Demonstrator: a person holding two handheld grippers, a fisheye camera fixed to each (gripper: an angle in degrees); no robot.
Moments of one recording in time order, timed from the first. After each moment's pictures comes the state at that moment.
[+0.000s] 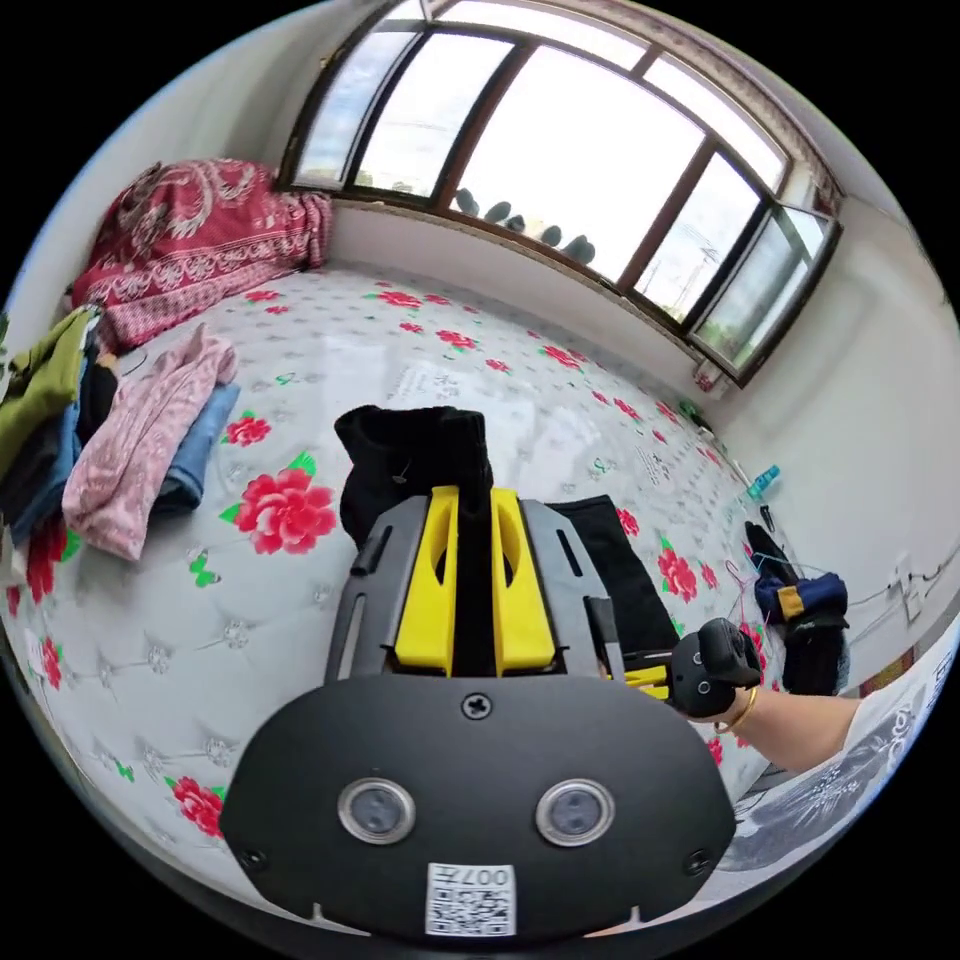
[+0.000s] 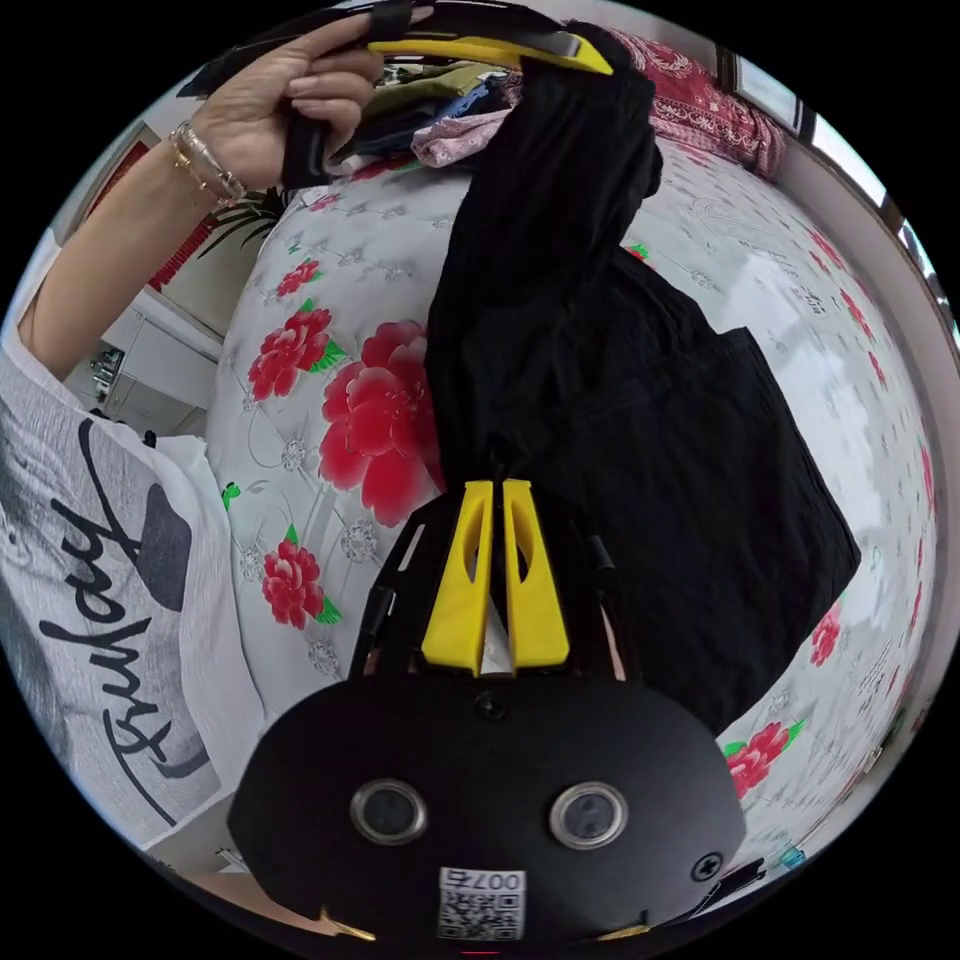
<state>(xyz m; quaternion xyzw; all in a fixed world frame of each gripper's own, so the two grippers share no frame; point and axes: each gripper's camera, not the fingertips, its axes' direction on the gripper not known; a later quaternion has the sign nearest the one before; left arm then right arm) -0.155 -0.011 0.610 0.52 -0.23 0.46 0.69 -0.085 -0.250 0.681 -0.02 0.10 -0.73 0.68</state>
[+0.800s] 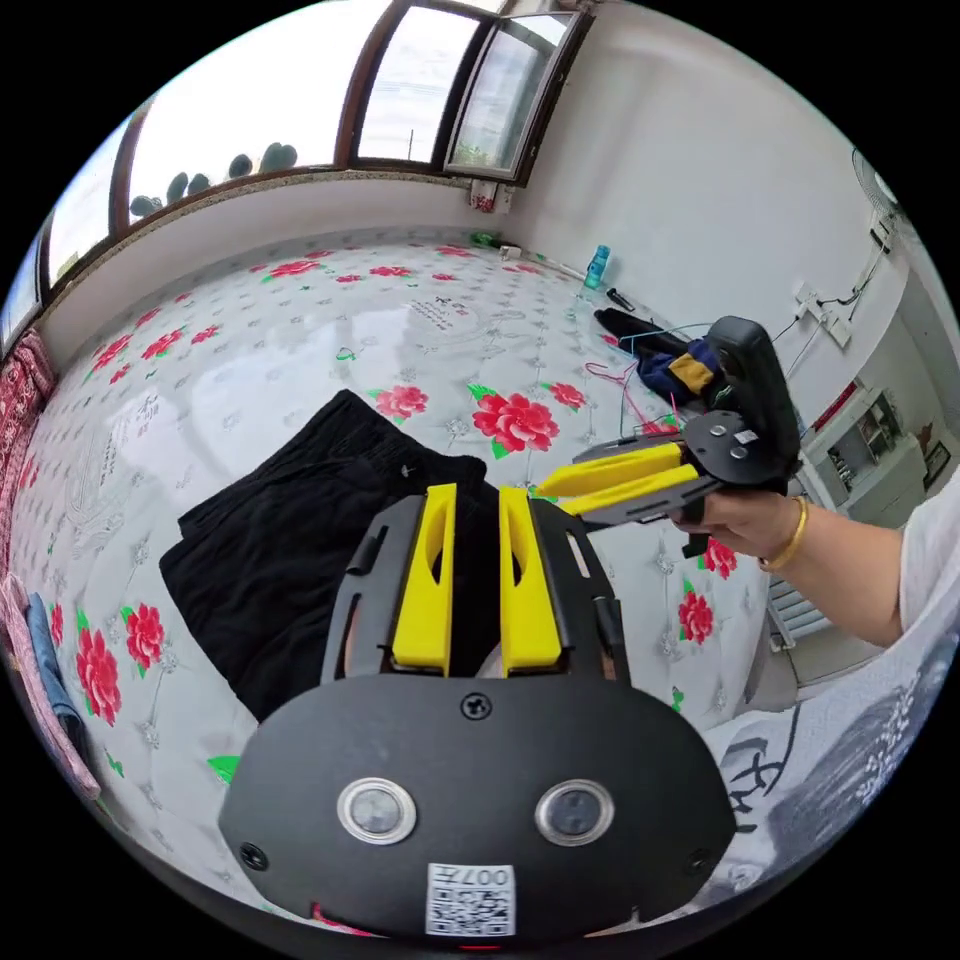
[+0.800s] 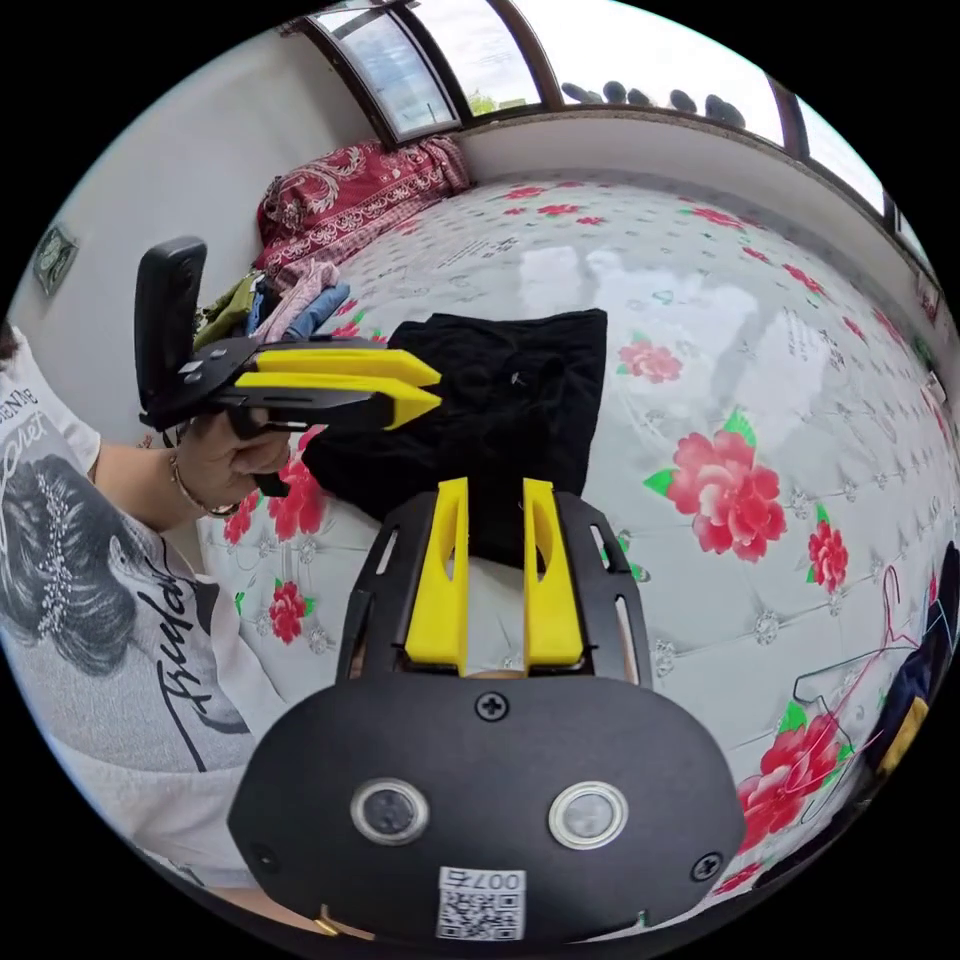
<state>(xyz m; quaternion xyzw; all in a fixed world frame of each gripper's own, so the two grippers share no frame) -0.041 -0.012 0.855 0.27 -0.29 0.66 0.64 0.098 -0.395 0.481 0.16 -0.02 -0.48 0.86</state>
